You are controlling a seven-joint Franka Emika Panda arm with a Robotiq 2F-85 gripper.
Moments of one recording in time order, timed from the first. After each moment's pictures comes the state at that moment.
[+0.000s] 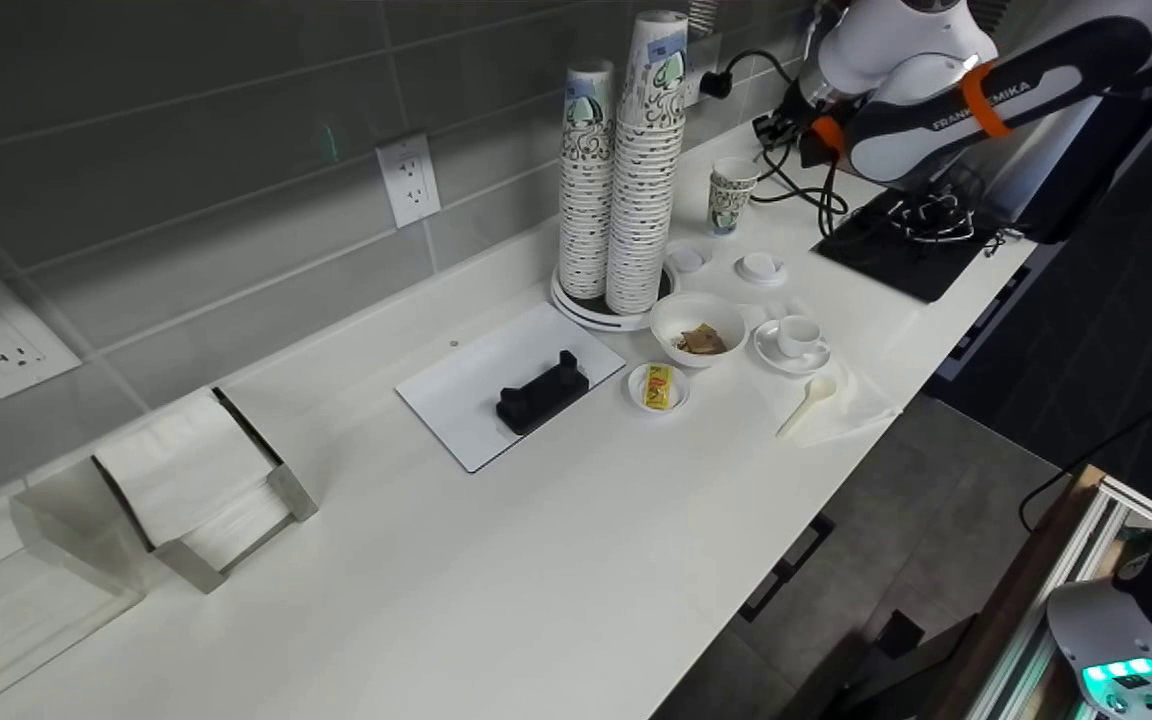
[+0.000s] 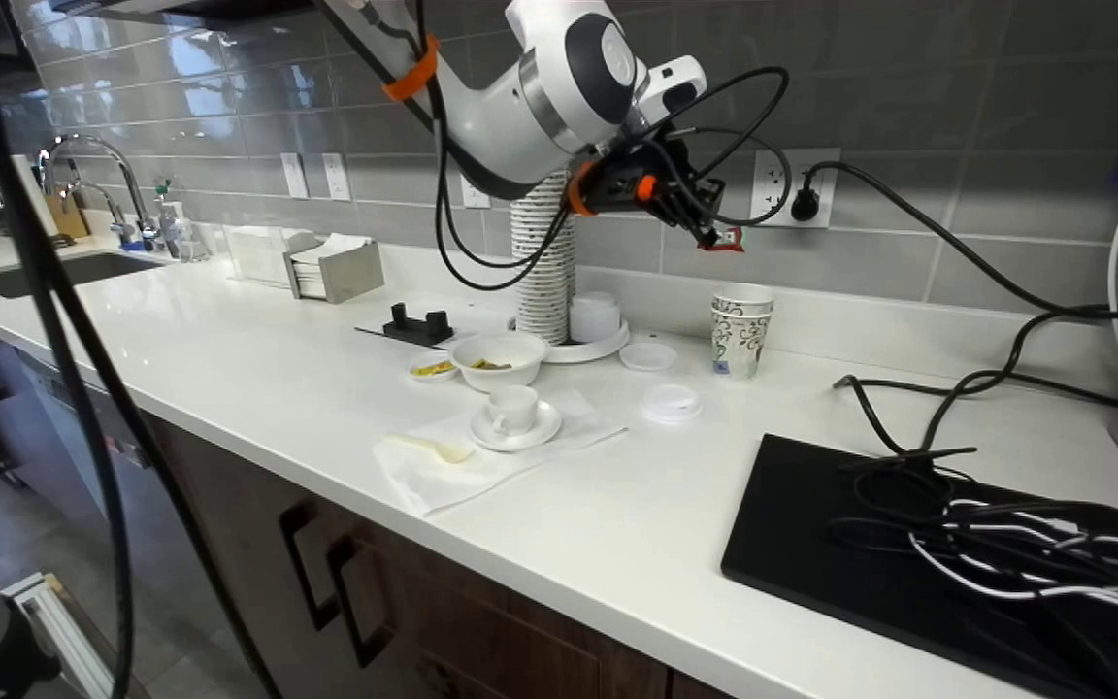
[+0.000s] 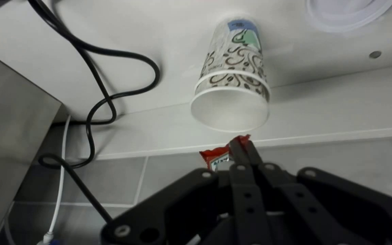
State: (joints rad) arm -0.02 0.31 -0.29 -1.95 -0.59 2.93 0.61
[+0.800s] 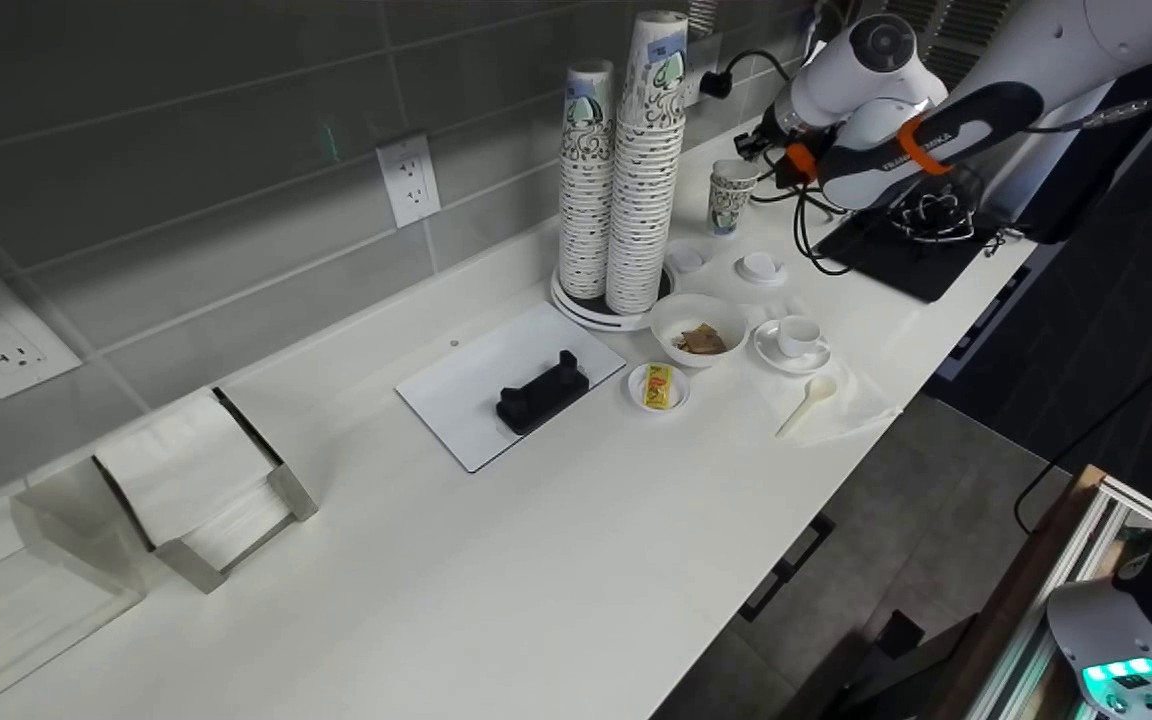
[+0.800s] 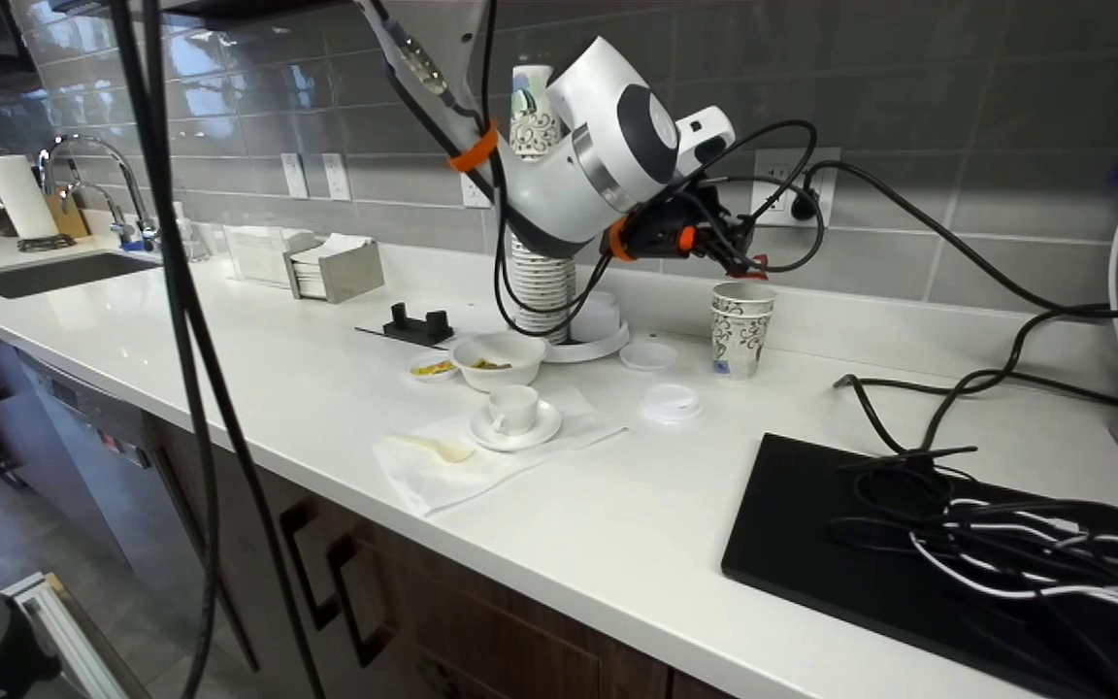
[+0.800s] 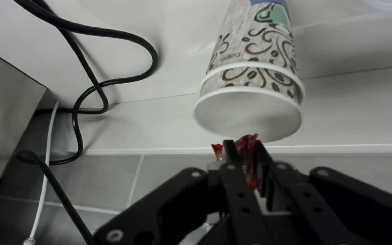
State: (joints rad) arm 0.00 0.53 -0.38 -1.80 -0.63 3.07 0.67
